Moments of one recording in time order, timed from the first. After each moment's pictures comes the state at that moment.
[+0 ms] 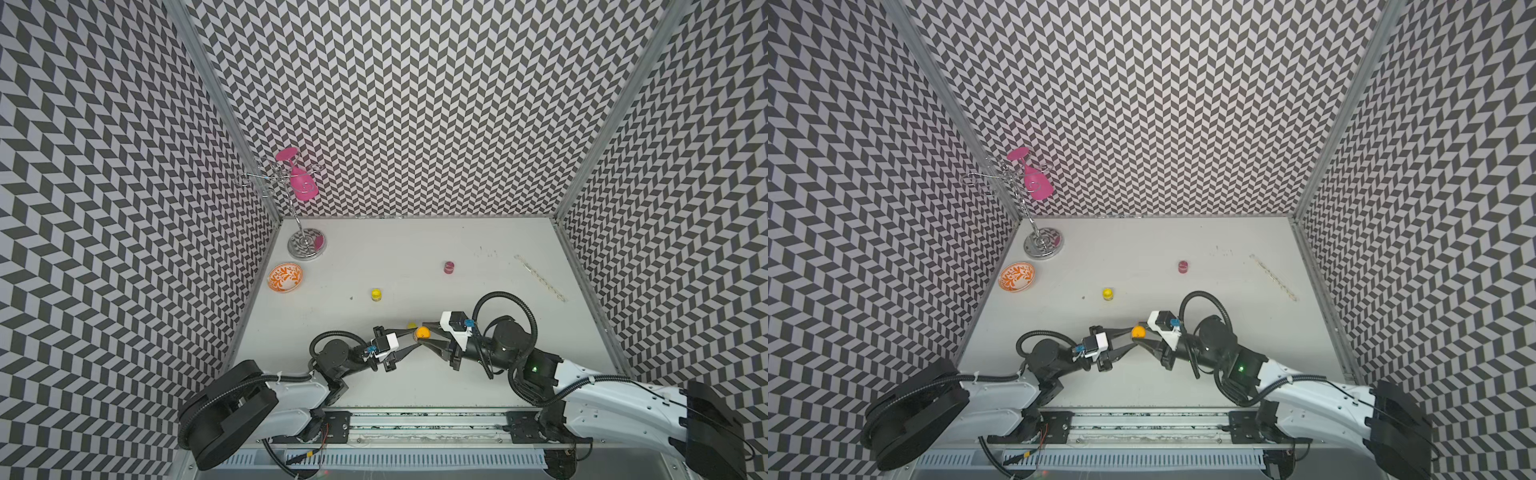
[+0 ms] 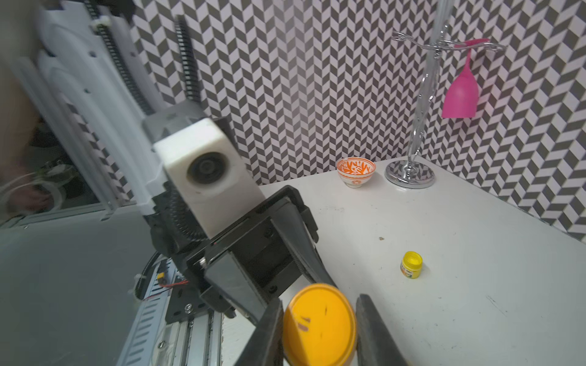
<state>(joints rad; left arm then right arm) -0.84 1.17 0.07 1.31 0.36 0.22 1.06 0.98 0.44 0.45 -0.15 0.03</state>
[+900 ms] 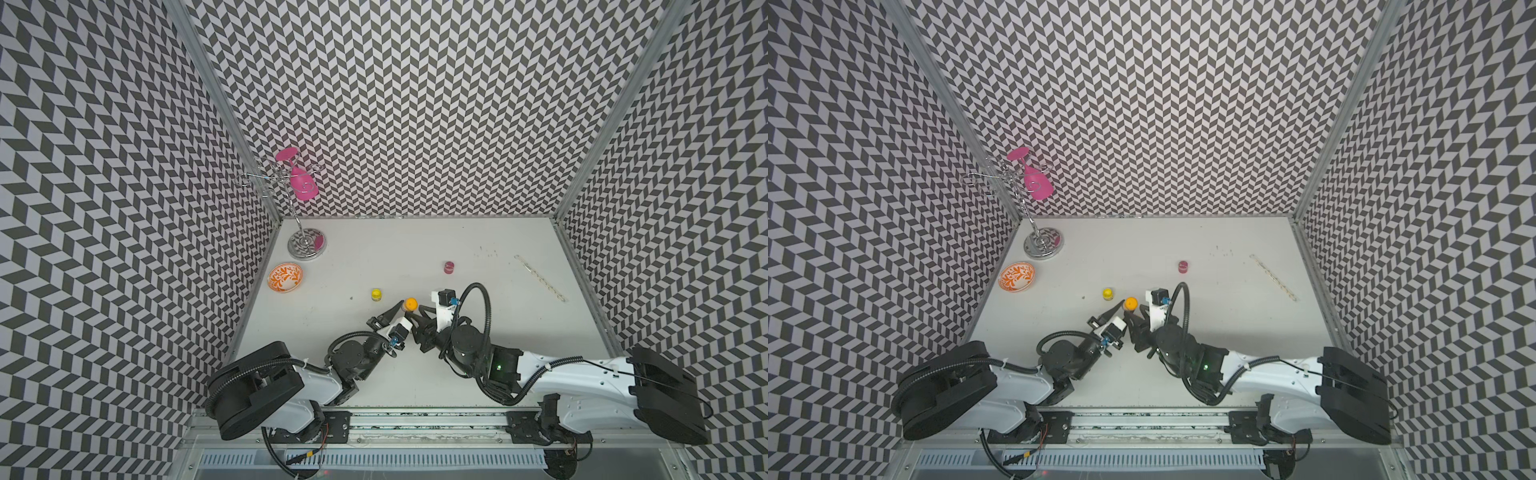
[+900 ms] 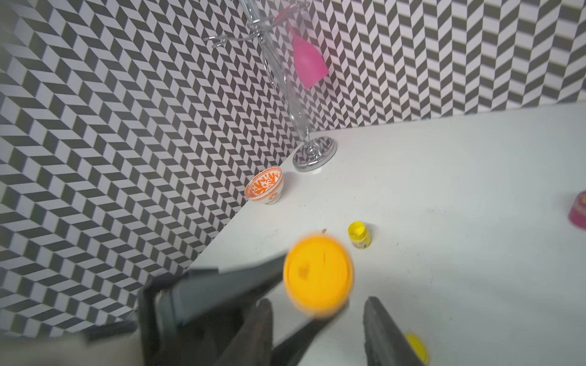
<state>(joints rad) -0.94 1.38 0.15 1.45 -0.34 0.58 1.22 1.26 0.59 0.44 0.44 0.54</state>
